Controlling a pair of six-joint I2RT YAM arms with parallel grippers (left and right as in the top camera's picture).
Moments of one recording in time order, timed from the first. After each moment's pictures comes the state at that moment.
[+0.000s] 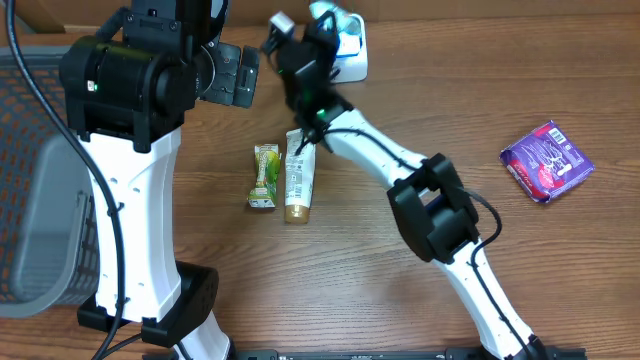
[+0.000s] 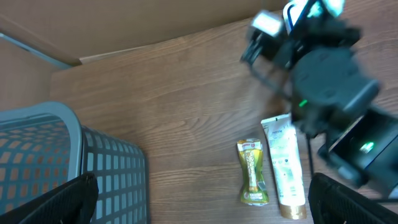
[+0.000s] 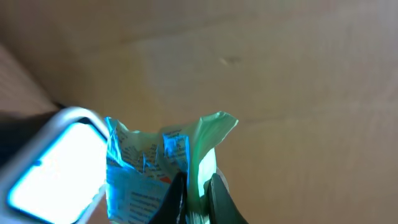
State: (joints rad) left arm -0.25 1.87 2.68 -1.69 -0.27 0.03; right arm 0.68 2.55 2.13 0.25 0.94 -1.18
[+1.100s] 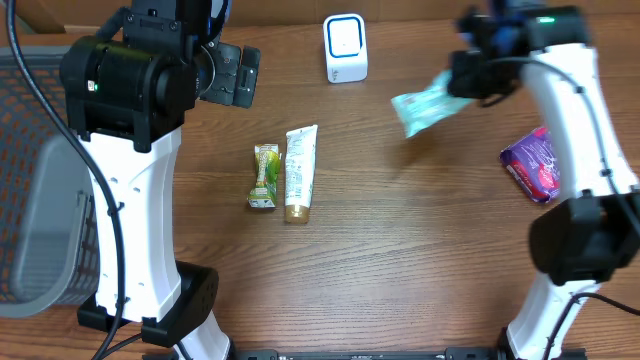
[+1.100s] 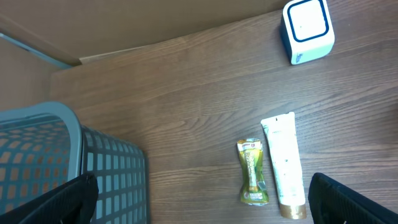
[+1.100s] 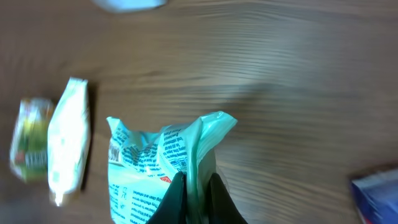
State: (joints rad) left arm -0.25 1.87 2.68 -1.69 -0.27 0.03; right arm 0.03 2.05 2.08 -1.29 -0.30 0.07
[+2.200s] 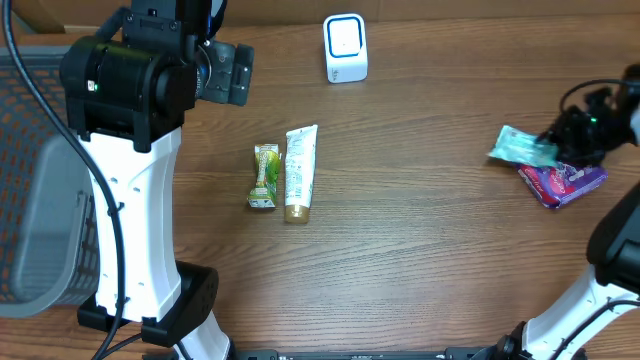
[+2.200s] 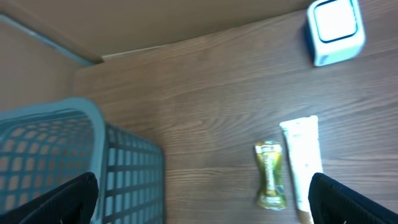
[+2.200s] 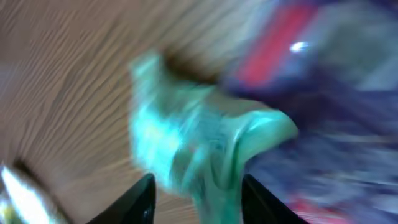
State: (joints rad) left arm -0.25 1.87 2.68 -1.69 -0.35 0.03; right arm -0.39 2.05 1.68 -1.16 -0.41 0.15
